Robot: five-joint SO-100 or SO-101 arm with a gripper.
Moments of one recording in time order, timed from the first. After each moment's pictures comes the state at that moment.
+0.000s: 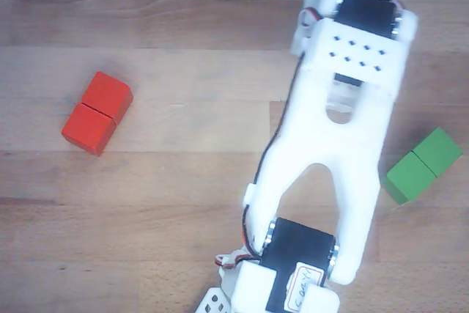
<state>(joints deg) 17.2 96.1 104.5 75.1 -4.7</state>
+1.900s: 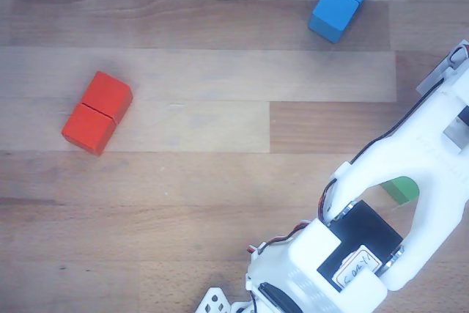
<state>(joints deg) 41.8 84.6 99.4 78.1 -8.3</state>
